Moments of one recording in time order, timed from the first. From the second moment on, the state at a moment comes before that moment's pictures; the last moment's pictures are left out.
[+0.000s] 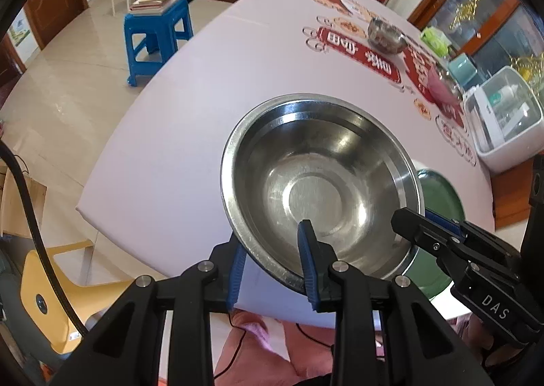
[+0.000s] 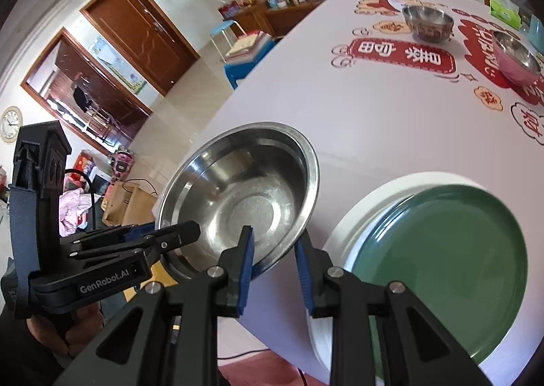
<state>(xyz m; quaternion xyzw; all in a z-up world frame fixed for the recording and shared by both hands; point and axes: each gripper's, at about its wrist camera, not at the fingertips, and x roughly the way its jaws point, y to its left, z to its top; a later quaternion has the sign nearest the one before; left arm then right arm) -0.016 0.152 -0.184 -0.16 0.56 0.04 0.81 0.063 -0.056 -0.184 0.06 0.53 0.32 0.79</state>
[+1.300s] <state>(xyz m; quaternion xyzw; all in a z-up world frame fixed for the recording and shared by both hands) -0.016 0.194 -0.204 -0.17 0.55 0.01 0.82 0.018 -0.017 -0.171 -0.11 0.48 0.26 0.83</state>
